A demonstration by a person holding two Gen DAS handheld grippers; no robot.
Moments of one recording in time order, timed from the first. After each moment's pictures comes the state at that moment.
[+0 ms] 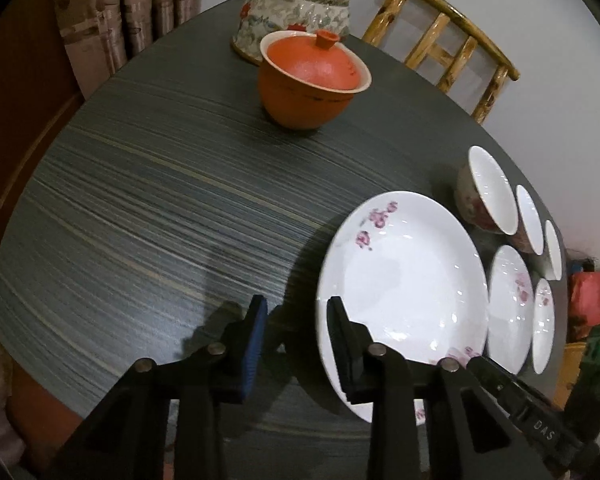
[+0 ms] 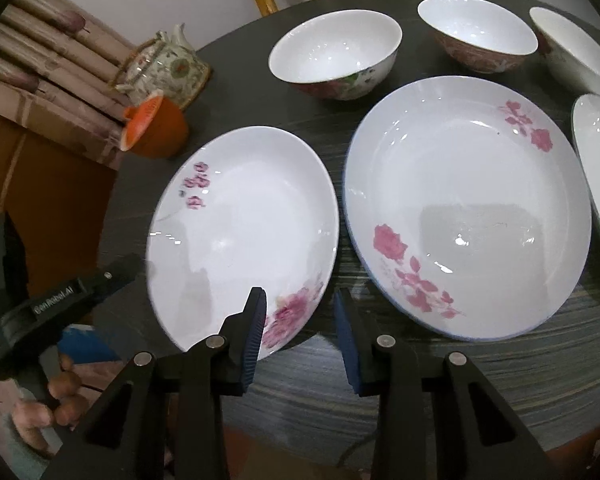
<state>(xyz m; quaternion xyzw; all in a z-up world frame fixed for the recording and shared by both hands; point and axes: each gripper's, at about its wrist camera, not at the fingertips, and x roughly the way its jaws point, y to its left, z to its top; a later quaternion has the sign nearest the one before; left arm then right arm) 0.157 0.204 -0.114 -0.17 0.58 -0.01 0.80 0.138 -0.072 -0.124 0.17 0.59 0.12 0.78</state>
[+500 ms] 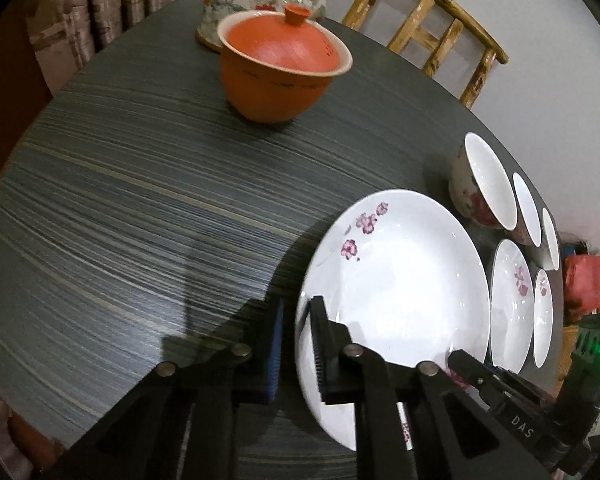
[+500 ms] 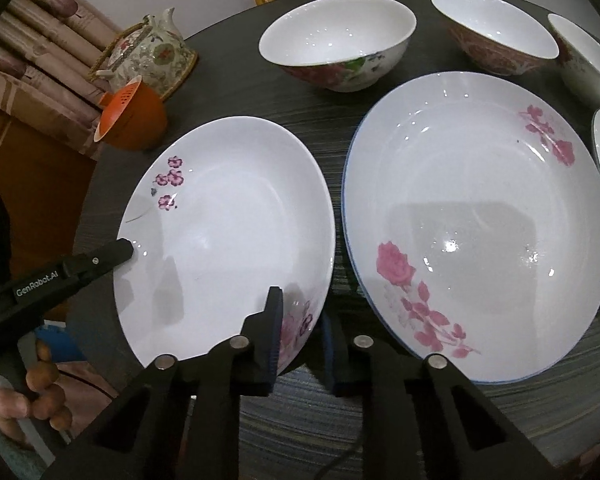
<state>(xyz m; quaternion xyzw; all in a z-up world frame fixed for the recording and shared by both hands) 0.179 0.193 -0.133 -0.17 0.59 -0.05 0.79 0.153 -0.066 -0.146 0.15 0.59 0.11 0.78</state>
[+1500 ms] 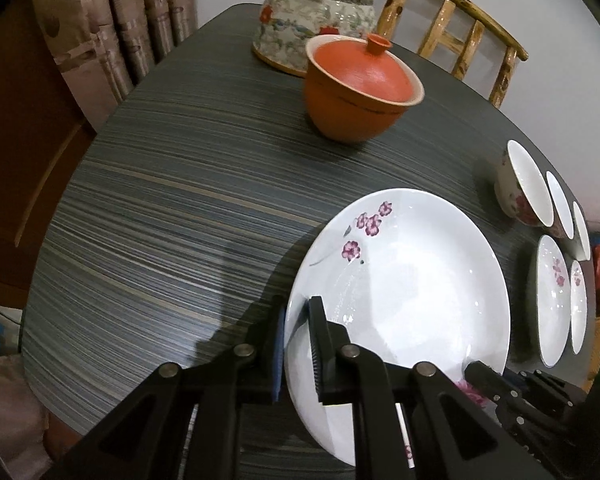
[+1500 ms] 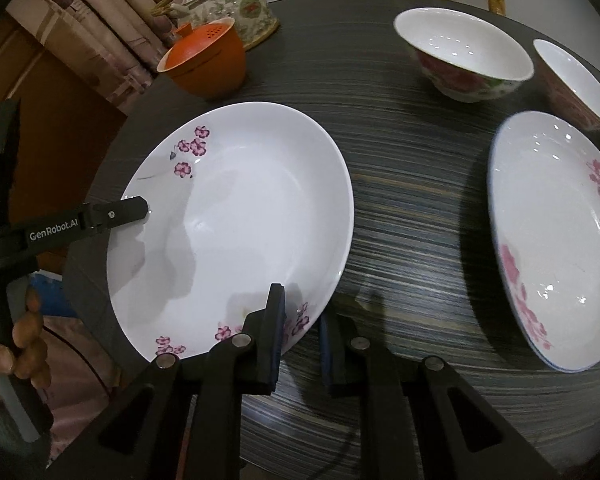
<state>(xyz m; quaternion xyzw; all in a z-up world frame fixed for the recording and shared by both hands) 0.174 0.238 -0.128 -0.11 0.58 0.00 0.81 0.143 0.013 -0.142 0.06 0.59 0.16 0.79</state>
